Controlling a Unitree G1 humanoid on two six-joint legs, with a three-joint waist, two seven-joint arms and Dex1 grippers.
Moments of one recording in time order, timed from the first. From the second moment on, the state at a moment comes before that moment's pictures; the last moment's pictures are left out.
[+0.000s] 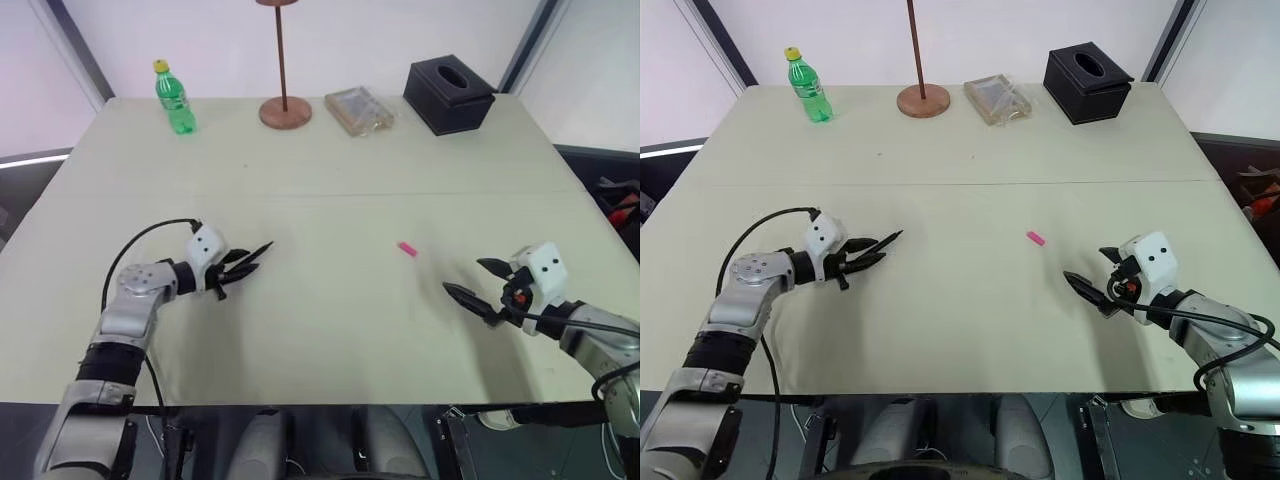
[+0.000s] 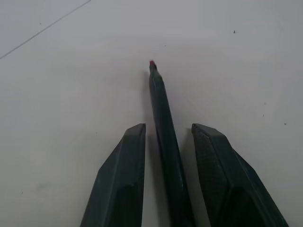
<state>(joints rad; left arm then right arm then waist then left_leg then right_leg) -0.41 0.58 -0.03 0.35 -0.14 0.09 -0.96 0.06 -0.72 -0.32 -0.34 0.45 0.58 0.69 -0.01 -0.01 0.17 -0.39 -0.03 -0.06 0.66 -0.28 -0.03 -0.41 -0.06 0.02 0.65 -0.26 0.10</state>
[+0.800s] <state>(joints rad) -0.49 0.60 -0.10 0.33 -0.09 0.21 -0.95 0.07 -0.69 -0.31 -0.34 0.45 0.57 0.65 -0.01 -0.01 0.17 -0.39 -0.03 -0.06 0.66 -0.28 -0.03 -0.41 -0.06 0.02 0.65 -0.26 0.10</state>
